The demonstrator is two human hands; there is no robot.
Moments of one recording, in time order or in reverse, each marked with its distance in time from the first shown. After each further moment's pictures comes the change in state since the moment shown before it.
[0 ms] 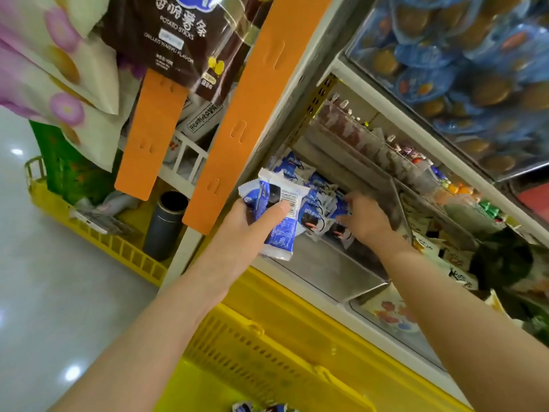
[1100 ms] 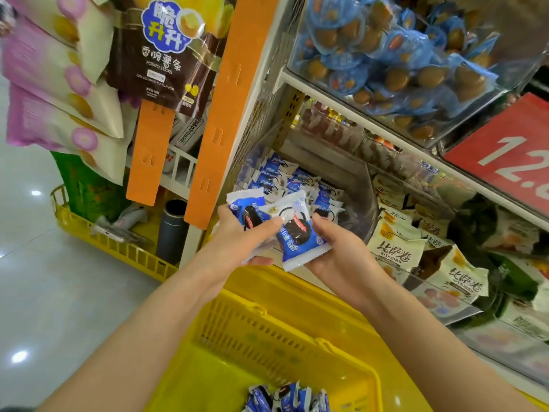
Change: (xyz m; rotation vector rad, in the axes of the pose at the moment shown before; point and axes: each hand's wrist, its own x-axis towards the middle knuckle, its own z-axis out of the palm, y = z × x) left_hand -0.049 0.003 0.016 0.064 -0.023 -0.074; right_hand -0.176 -0.045 -0.037 1.933 -0.560 0.210
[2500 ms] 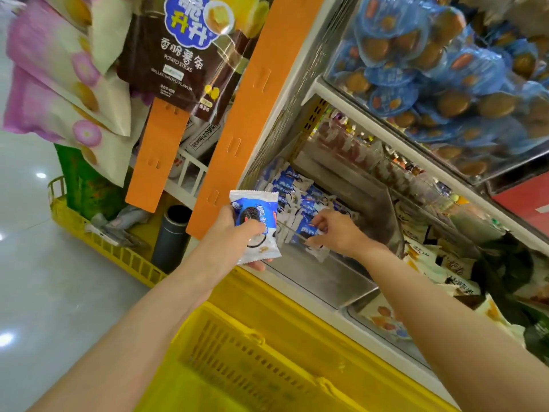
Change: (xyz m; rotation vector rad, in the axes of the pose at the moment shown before) left_hand 0.054 0.001 -0.025 0.000 0.169 0.002; right_hand 0.153 -0.047 -0.066 -1.789 0.167 -0.196
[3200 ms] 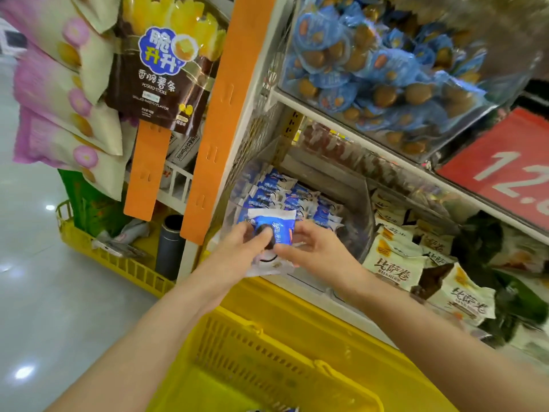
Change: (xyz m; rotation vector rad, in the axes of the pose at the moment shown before) left_hand -0.050 -0.004 0.032 0.168 -0.179 0.043; right_hand -0.128 -0.056 -0.006 0.752 0.008 -0.242
